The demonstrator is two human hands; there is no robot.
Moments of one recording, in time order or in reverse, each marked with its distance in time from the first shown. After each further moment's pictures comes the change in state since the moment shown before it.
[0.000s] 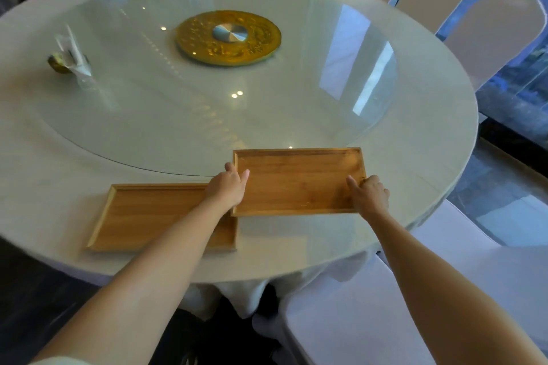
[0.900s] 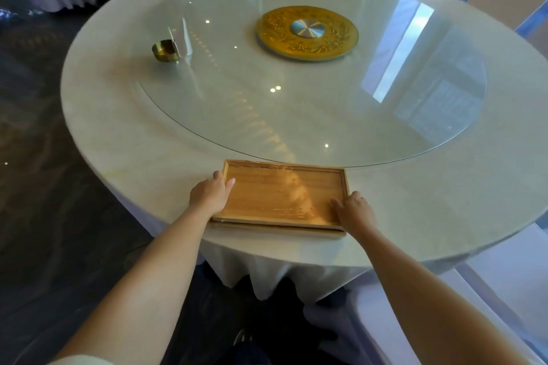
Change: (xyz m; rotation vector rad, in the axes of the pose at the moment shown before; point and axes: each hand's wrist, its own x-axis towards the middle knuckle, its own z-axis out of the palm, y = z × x) left_hand -0.014 -0.255 -0.042 0.095 -0.005 -0.085; right_hand -0.138 -0.123 0.147 -0.168 -0.201 -0.187
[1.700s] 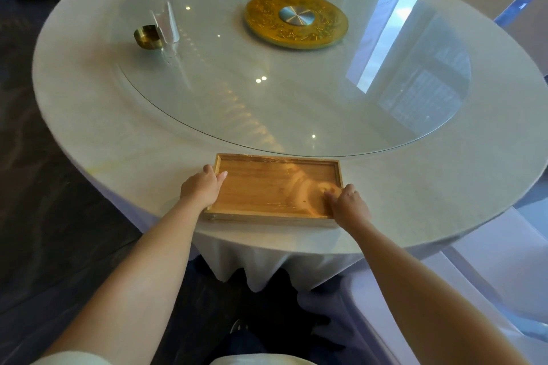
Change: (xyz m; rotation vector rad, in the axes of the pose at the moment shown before) left_hand 0.007 -0.012 0.003 -0.061 -0.050 -0.034; right_hand -0.013 -0.007 0.010 0.004 -0.033 0.052
